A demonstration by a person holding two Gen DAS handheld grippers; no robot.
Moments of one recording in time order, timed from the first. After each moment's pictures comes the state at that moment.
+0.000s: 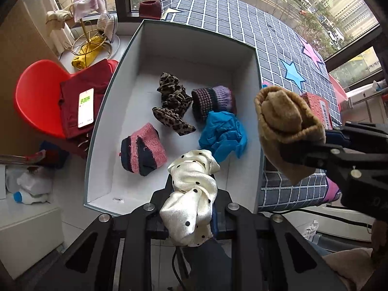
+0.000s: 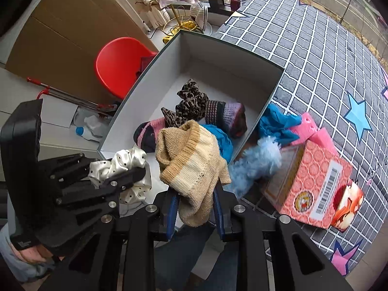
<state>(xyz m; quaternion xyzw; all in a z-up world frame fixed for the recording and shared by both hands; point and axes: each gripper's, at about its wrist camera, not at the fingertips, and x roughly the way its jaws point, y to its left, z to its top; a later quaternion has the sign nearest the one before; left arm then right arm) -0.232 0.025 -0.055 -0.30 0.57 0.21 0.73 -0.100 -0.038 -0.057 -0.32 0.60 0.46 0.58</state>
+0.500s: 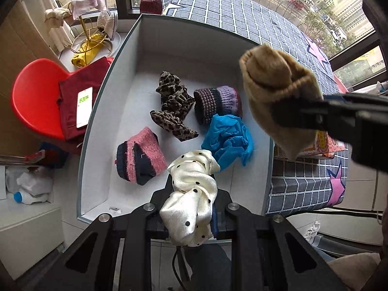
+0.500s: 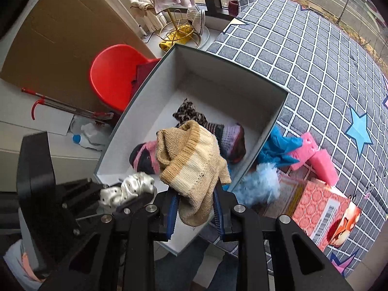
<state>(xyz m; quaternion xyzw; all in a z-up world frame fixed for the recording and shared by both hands) -0.222 0.030 -0.069 -0.30 0.58 0.21 0.73 -0.082 -0.003 -0.060 -0.32 0.59 0.45 0.59</state>
